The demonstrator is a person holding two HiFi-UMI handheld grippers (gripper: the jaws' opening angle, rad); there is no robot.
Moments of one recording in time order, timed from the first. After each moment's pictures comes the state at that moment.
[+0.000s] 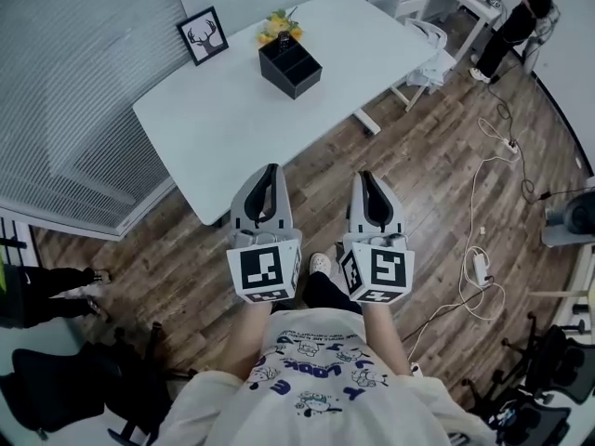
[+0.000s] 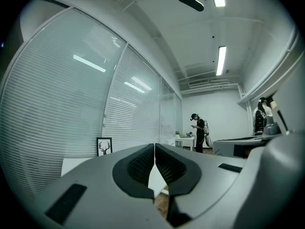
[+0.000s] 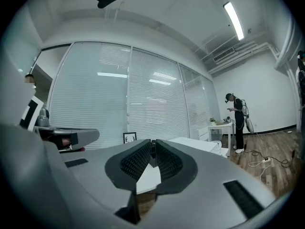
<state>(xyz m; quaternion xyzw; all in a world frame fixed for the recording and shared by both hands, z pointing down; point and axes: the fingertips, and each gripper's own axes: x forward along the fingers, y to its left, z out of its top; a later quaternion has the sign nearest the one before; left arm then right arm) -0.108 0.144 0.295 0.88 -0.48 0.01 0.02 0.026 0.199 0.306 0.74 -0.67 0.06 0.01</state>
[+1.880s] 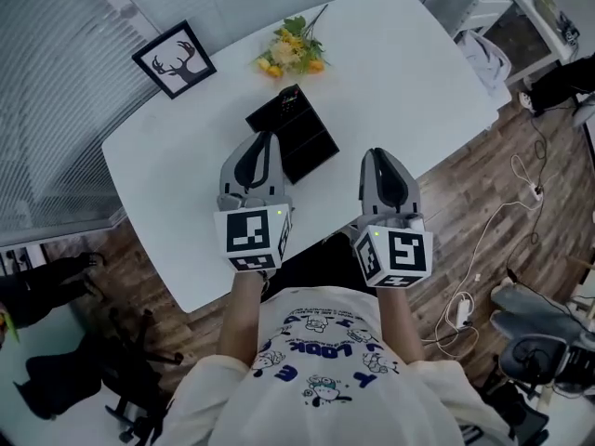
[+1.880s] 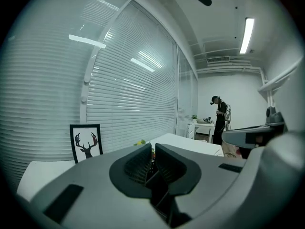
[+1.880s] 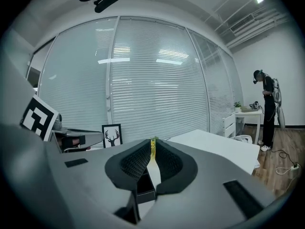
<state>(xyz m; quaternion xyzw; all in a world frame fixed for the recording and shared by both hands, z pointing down) 0.019 -0.276 0.382 0.84 -0.52 0.10 0.09 0.174 -0.222 0.374 0.66 -0.74 0.13 0.06</state>
